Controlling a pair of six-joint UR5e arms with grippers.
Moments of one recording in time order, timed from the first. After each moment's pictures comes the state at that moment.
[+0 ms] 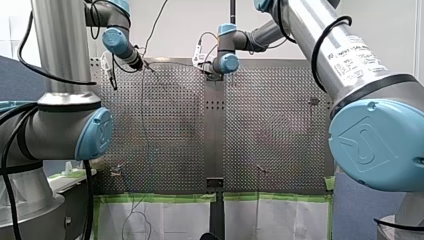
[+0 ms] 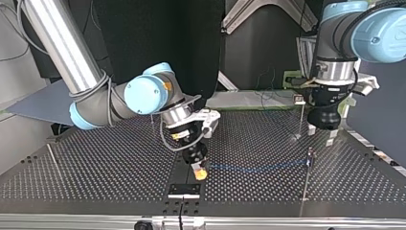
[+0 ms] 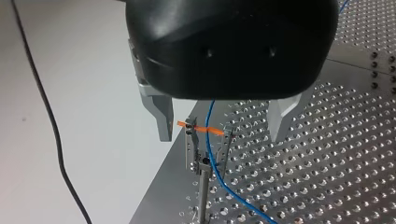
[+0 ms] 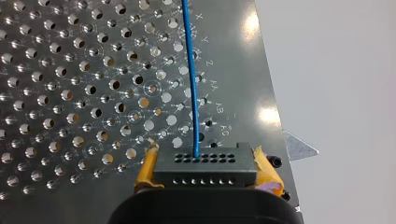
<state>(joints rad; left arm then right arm) 0.08 -1.36 -1.81 -3.12 -1.52 -1.93 2.30 -0.96 0.93 -0.12 1.48 1.78</state>
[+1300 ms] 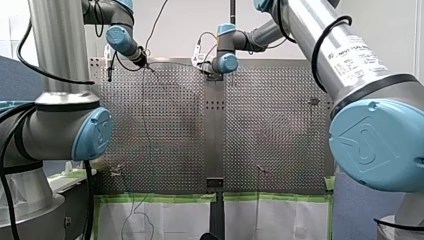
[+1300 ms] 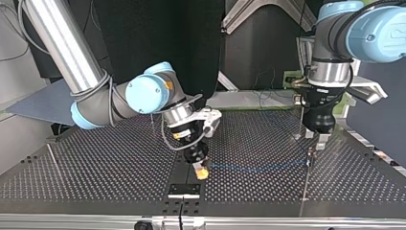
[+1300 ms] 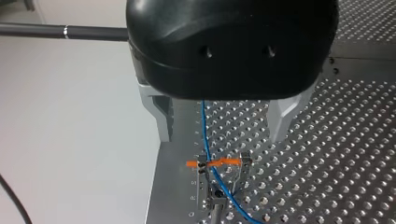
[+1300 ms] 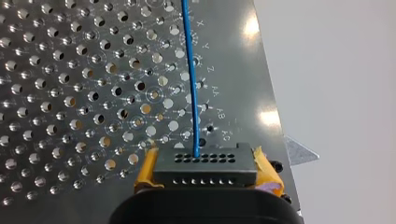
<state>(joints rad) 0.03 -1.37 -1.78 -3.12 -1.54 -1.60 2.30 -0.96 0.93 -0.12 1.48 1.78</state>
